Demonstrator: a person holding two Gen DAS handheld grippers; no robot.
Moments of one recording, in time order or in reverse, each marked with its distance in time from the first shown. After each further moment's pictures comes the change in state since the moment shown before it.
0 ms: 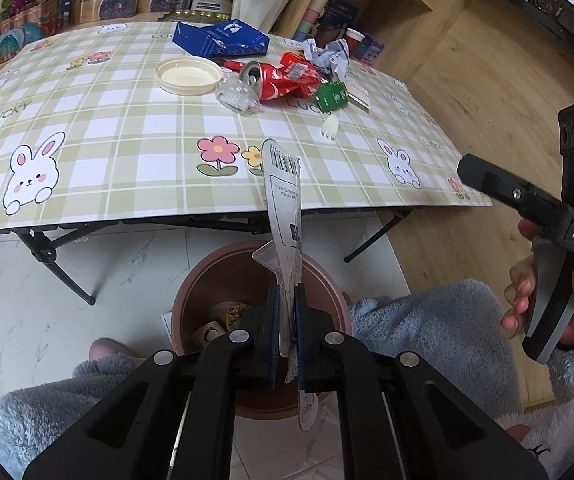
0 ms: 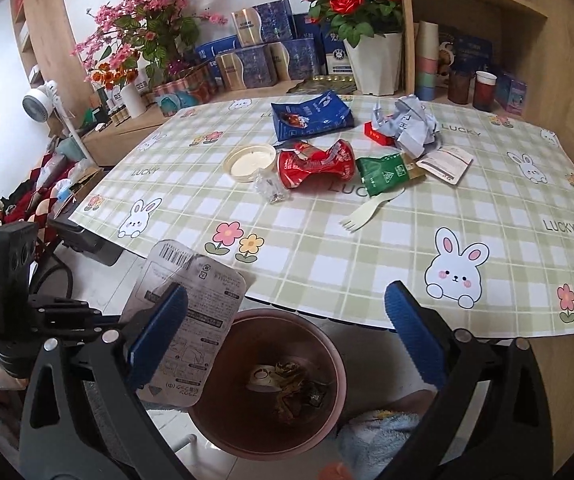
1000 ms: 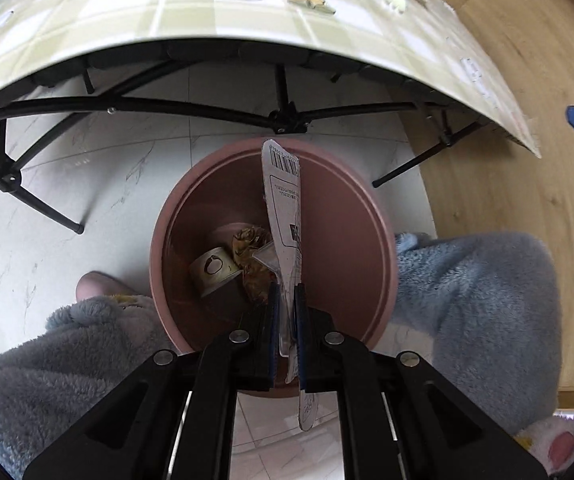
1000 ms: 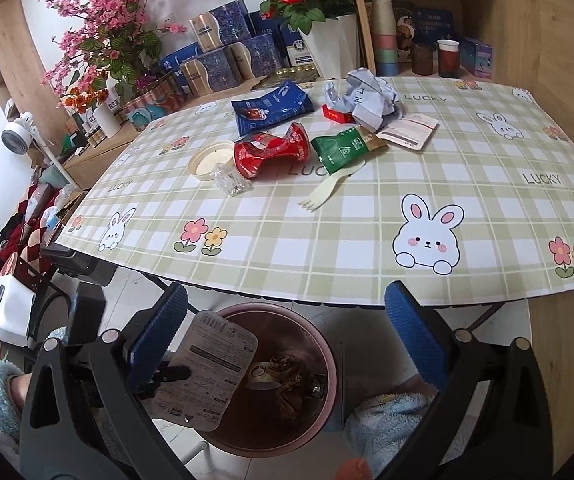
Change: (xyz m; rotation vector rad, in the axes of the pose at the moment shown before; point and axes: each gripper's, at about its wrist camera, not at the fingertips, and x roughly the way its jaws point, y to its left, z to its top) left arm 0.112 0.024 -0.028 -0.074 0.315 0.058; right arm 0.002 -0.034 -0.019 0.137 0.011 -0.032
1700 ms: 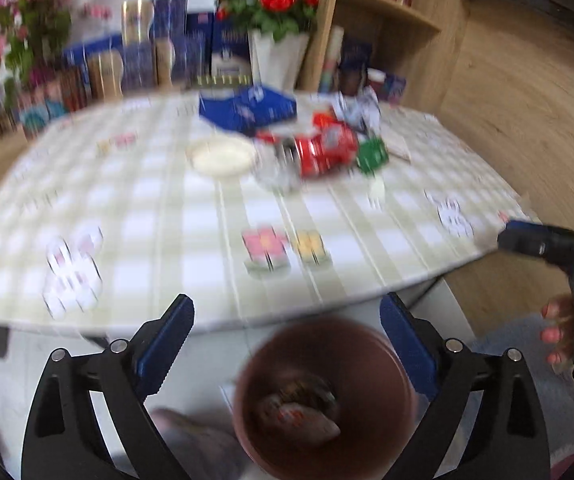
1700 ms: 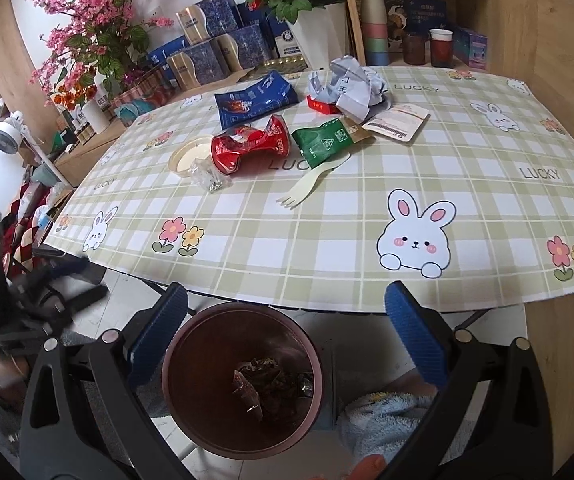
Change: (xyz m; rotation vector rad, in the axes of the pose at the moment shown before) left arm -0.124 -0.022 0.033 0.157 -0.561 0.182; right arm 0.021 -0.017 0.012 0.000 0.039 -0.022
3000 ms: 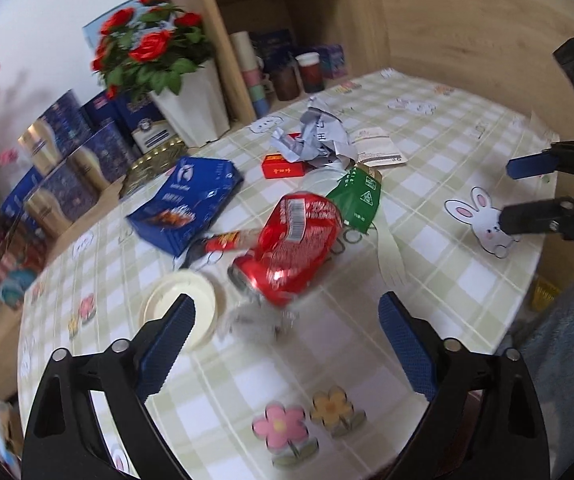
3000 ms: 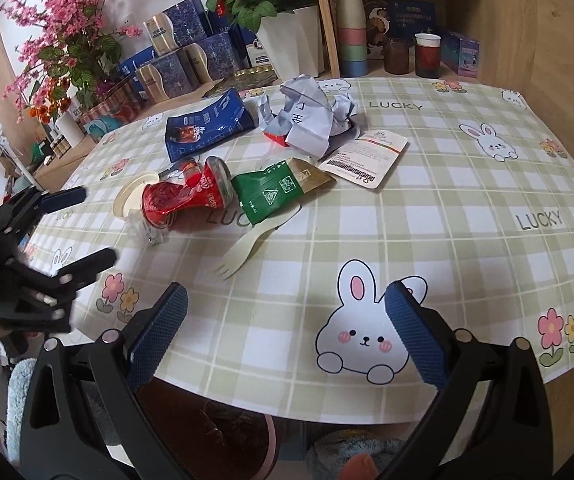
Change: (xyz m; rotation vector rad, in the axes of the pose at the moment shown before) left arm 0.109 -0.063 0.107 0.491 0.027 0.029; right arm 0.044 -0.055 0.062 0.035 -0.019 -0.044
